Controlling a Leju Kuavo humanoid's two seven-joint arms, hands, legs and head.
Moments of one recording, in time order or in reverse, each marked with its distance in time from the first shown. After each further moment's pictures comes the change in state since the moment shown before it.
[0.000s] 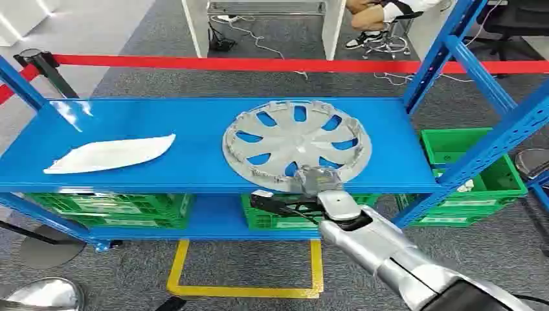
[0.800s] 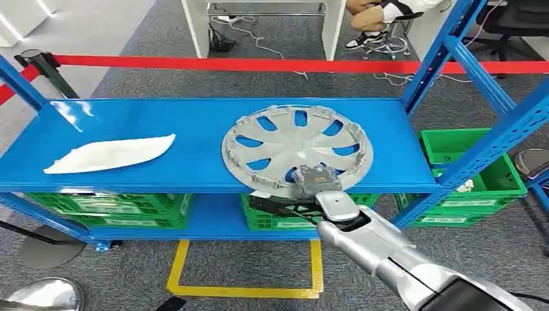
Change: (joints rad) left arm 0.000 0.000 0.001 0.000 0.002 0.000 -0.005; right arm 0.000 0.006 0.012 0.009 0.016 -0.037 -0.009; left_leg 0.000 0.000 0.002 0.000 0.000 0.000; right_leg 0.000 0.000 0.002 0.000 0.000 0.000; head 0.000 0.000
